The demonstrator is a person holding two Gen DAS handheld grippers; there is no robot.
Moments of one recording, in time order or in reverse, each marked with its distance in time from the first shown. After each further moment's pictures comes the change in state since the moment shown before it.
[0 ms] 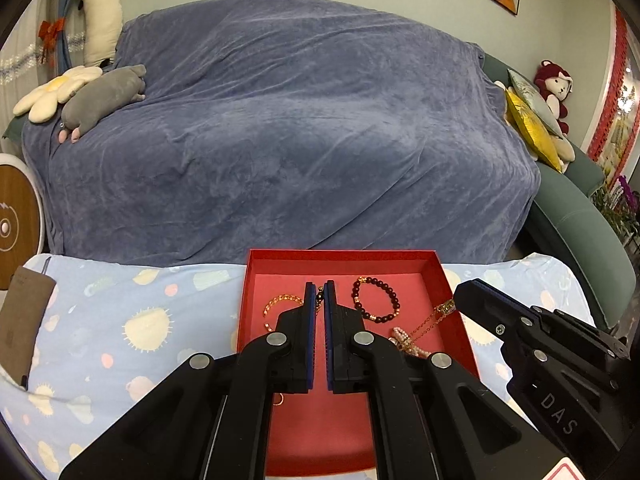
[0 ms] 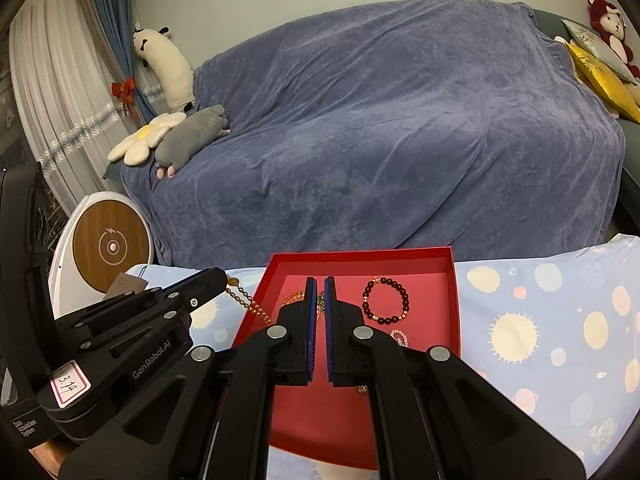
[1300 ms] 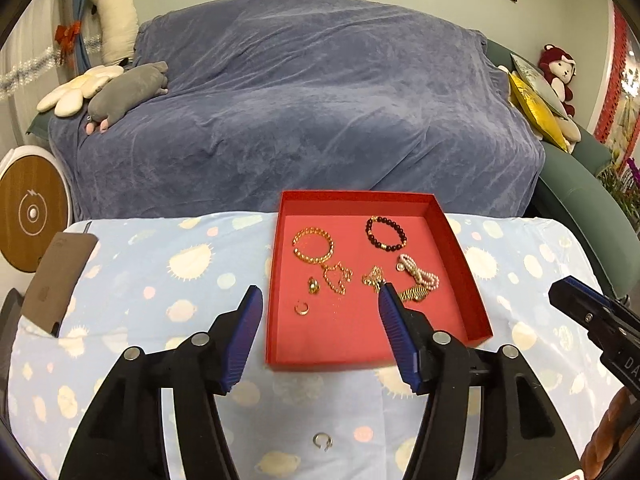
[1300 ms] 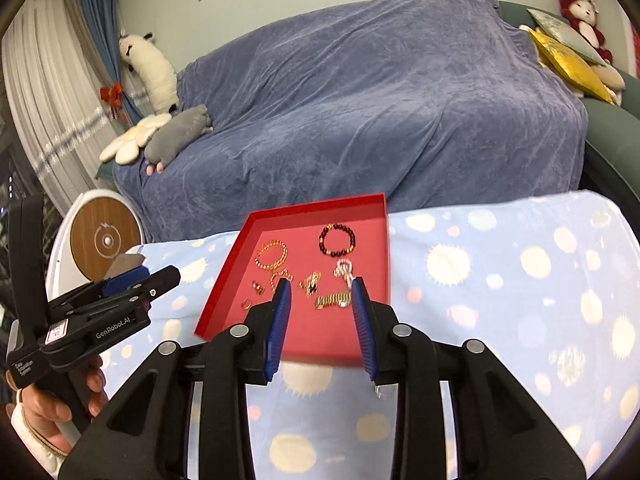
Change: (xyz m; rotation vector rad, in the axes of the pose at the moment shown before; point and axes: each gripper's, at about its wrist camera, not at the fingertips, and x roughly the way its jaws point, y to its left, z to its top) left arm -0.079 -0.001 -0.076 0.023 0.023 0.071; right arm -0.115 -0.031 -0.081 0.069 0.001 -0.052
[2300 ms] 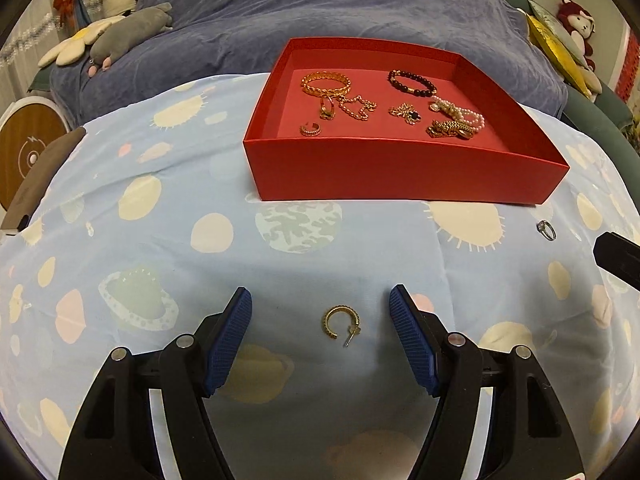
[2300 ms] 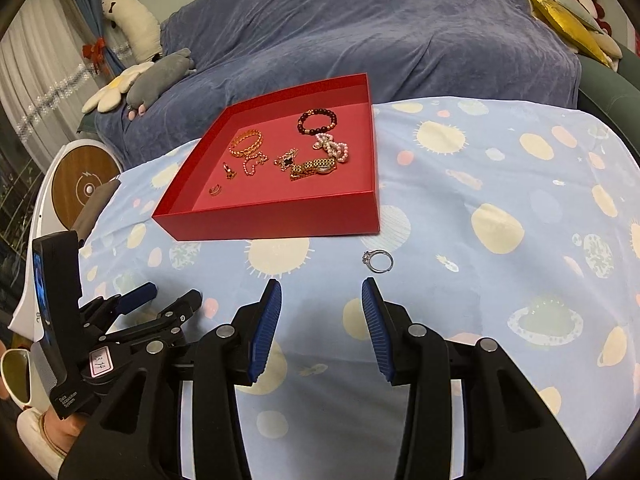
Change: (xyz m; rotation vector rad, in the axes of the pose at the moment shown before) left arm 0.072 0.002 -0.134 0.012 0.180 0.063; right arm 0.040 -0.012 -0.089 -0.031 0.166 -0.074
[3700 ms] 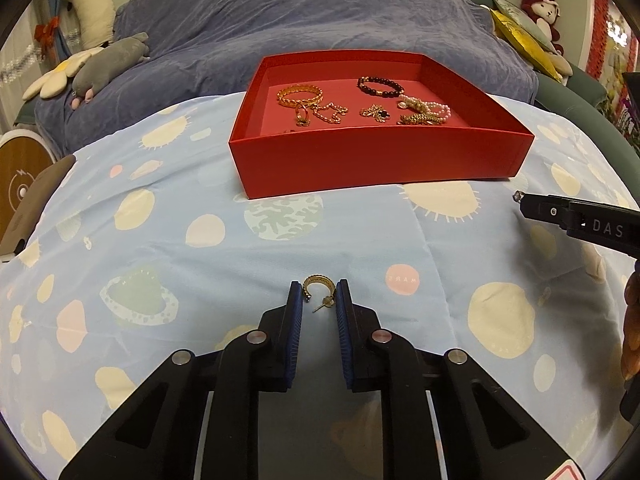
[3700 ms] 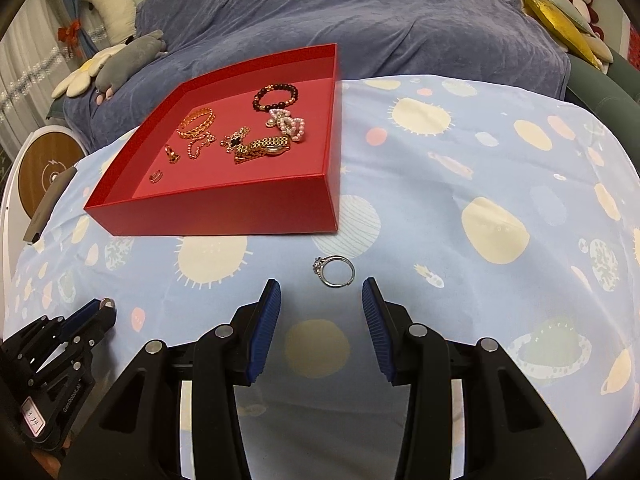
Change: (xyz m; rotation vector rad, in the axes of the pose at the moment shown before) left arm -0.012 -0.003 -0.018 0.096 -0.074 -0.048; right arm 0.055 -0.023 0.006 0.002 0.053 -0.102
